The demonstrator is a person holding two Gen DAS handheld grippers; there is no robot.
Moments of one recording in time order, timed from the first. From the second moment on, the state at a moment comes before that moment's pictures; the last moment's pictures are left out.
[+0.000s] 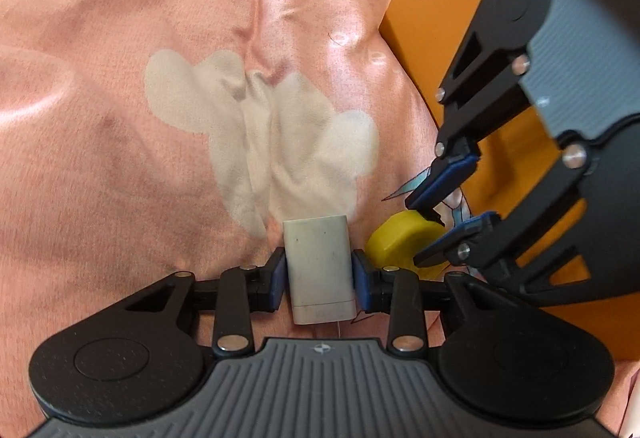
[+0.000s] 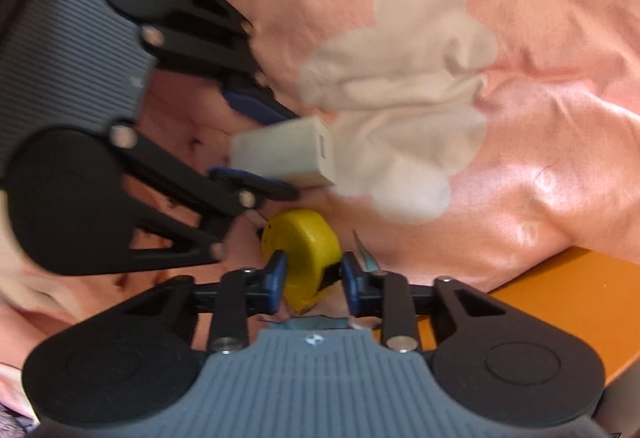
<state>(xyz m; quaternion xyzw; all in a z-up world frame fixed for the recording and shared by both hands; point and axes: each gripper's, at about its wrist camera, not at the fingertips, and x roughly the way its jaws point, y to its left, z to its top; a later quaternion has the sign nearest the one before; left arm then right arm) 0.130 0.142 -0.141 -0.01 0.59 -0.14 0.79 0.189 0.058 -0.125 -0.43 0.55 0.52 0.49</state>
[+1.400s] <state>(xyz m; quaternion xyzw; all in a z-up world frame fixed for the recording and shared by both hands) 0.095 0.109 0.024 -0.10 0.46 -0.19 0.86 0.130 -0.121 0.055 -0.14 0.40 0.47 0.77</state>
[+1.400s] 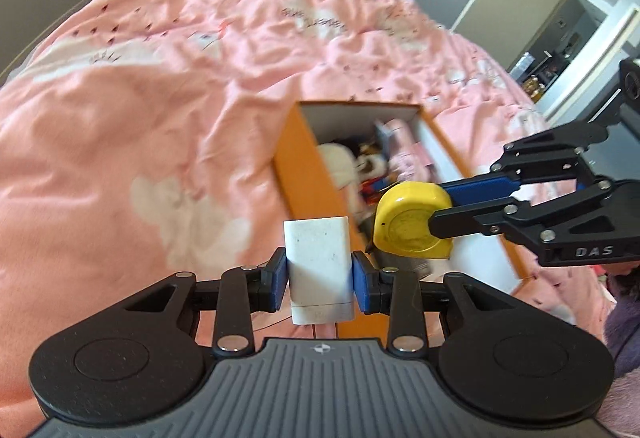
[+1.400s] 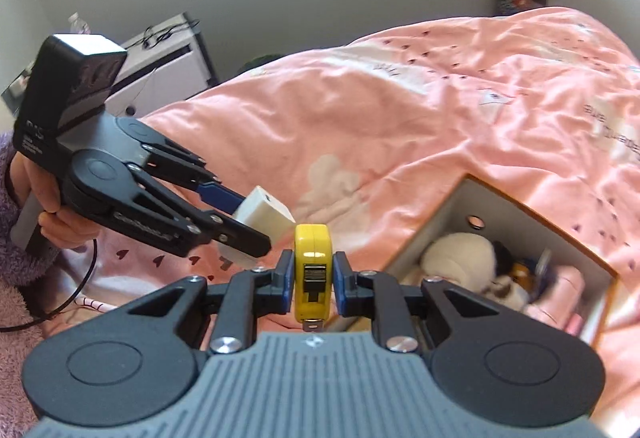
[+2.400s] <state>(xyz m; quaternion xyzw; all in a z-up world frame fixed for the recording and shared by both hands) 0.150 -0.068 -0.042 -0.09 0.55 -0.27 0.79 0.139 -0.261 -0.012 -0.01 0.47 0.27 0.84</state>
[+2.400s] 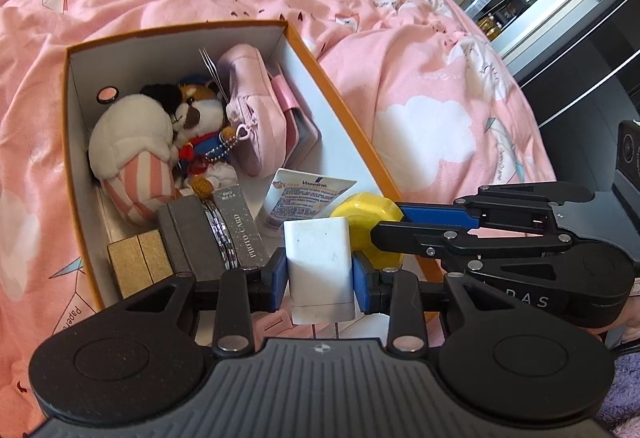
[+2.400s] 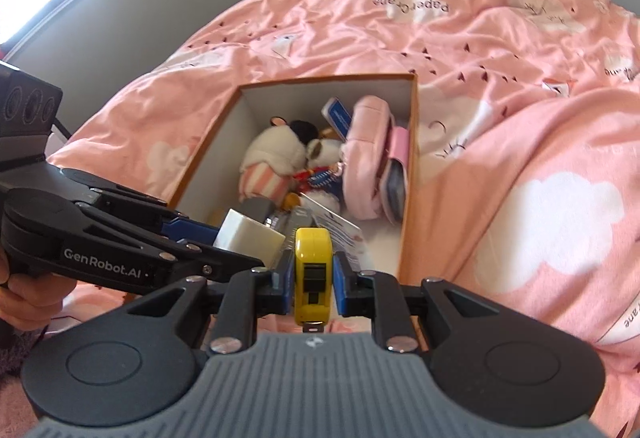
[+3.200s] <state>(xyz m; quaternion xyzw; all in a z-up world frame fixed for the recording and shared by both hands) 0.180 -0.092 -0.081 -0.09 0.62 -0.19 0.76 0.149 -0.229 -0.042 -0.18 0.49 0.28 0.81</state>
